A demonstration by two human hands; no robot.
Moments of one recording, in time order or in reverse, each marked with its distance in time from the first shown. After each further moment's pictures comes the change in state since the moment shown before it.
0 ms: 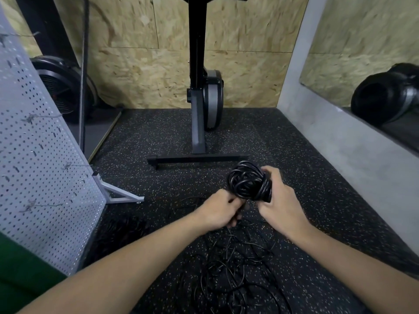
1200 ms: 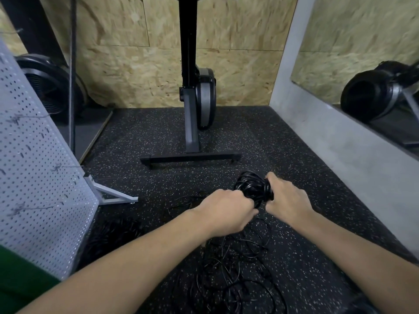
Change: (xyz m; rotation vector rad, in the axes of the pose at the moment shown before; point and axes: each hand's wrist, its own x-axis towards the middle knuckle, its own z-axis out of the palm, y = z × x) left_hand -0.023 0.047 0.009 1.145 -0.009 0.443; right_hand 0.022 0.040 -0.011 -0.541 -0.058 0.054
